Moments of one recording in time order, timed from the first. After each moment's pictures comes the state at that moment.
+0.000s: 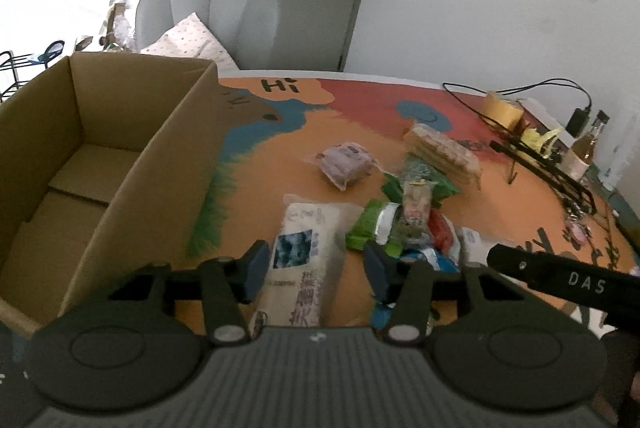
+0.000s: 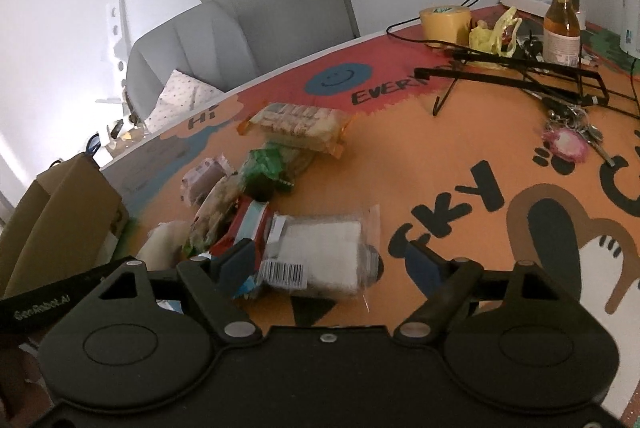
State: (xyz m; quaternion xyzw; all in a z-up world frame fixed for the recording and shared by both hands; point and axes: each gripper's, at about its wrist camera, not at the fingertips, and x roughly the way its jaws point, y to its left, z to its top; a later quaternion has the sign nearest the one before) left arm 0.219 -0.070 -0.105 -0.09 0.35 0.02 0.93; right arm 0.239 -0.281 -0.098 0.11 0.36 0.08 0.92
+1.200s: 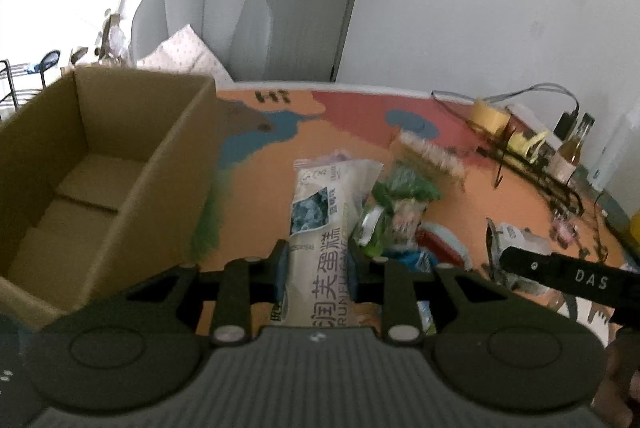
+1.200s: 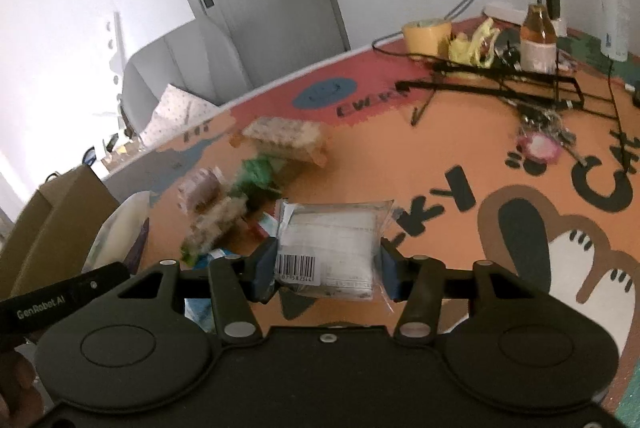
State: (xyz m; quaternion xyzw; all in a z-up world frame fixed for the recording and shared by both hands) left arm 0.201 -0.071 -0.090 -0.09 0.33 0.00 0.94; right arm 0.220 -0.292 -0.086 0.12 0.33 0.08 0.93
